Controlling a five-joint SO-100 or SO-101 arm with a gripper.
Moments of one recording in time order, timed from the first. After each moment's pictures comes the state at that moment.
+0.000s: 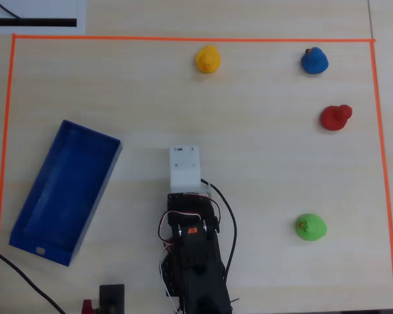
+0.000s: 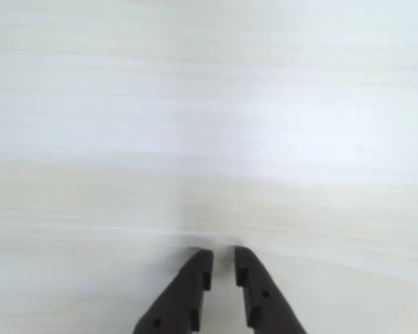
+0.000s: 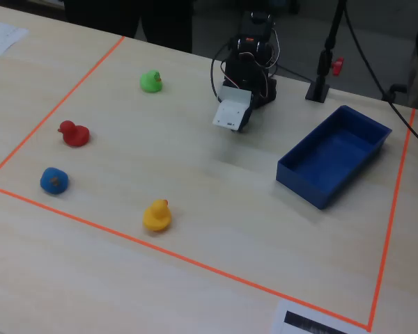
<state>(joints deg) -4.8 189.7 178.4 74.9 -80.8</state>
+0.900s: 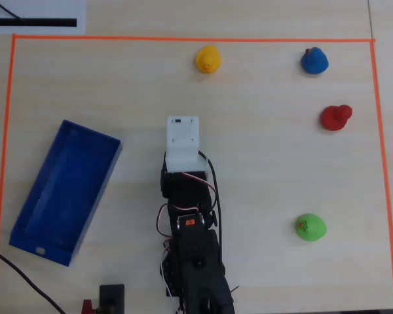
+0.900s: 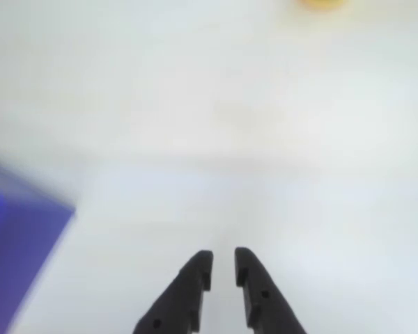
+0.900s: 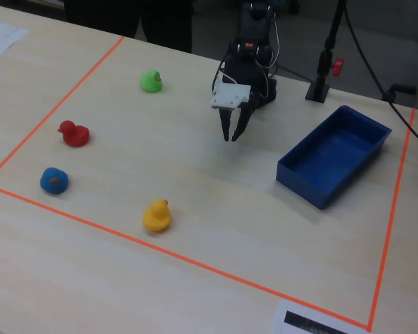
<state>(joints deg) -5.9 175.4 178.7 26.1 -77.6</state>
